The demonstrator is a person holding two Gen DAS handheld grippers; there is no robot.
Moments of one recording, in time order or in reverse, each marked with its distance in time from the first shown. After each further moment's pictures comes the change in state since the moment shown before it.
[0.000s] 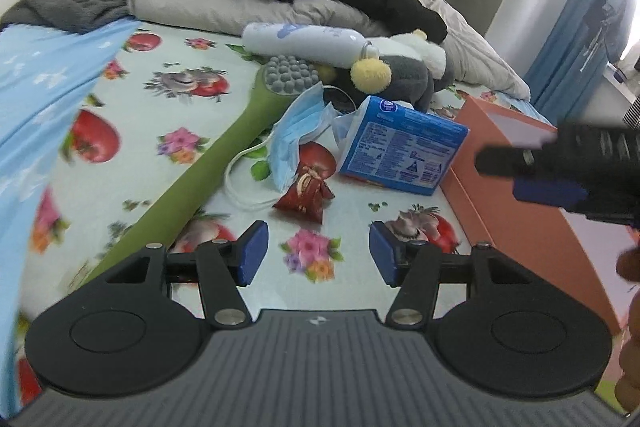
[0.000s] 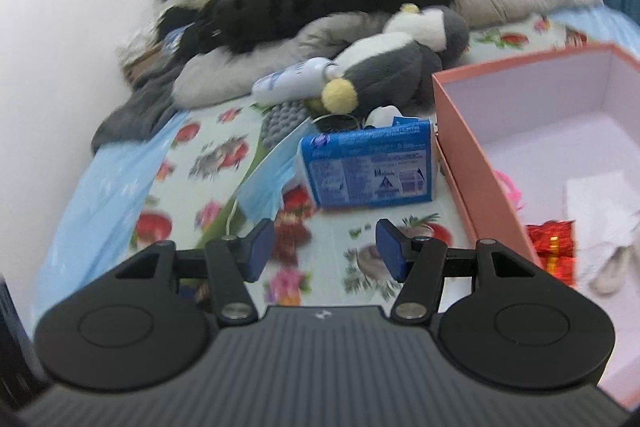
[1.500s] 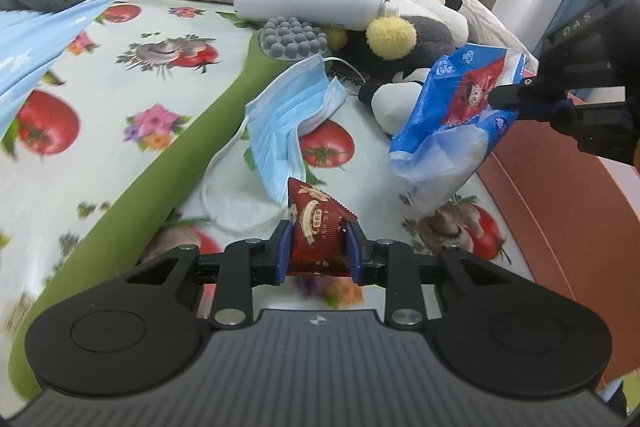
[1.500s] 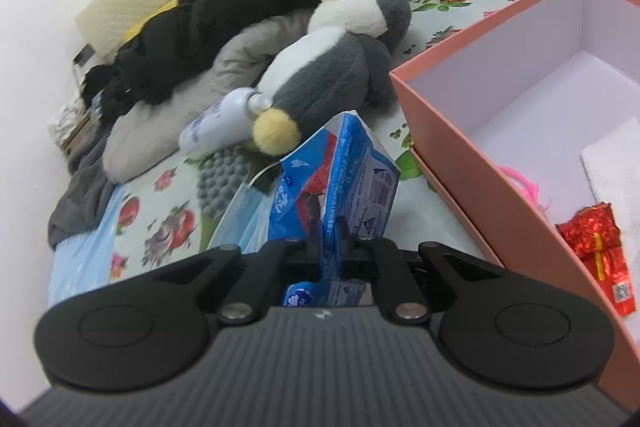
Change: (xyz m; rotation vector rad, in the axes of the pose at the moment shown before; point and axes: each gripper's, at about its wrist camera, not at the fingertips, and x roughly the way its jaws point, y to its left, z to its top) left arm 0.066 0.014 -0.008 0.013 0.049 0.008; right arm 0.086 -0.019 0.041 0.307 -0.012 -0.133
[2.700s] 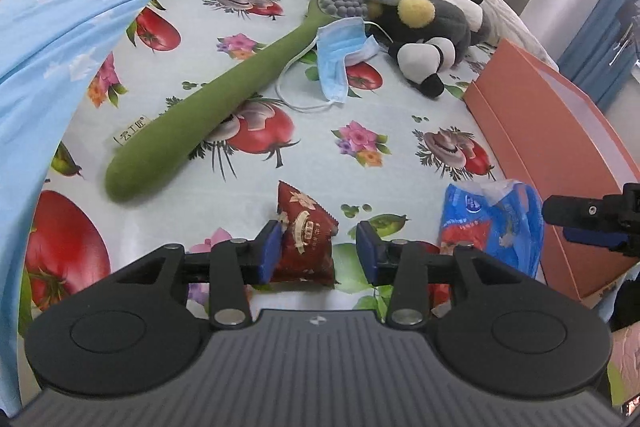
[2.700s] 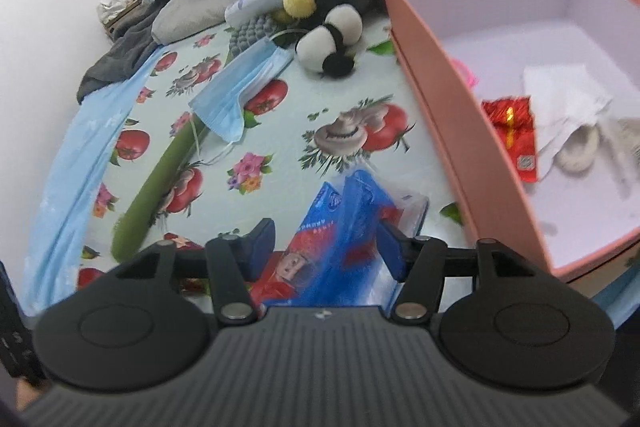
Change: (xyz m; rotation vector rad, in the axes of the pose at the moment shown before) left arm -0.097 0.010 -0.075 -0.106 0.046 0.066; right arm -0.107 -0.060 -0.099 -0.277 0.183 0.070
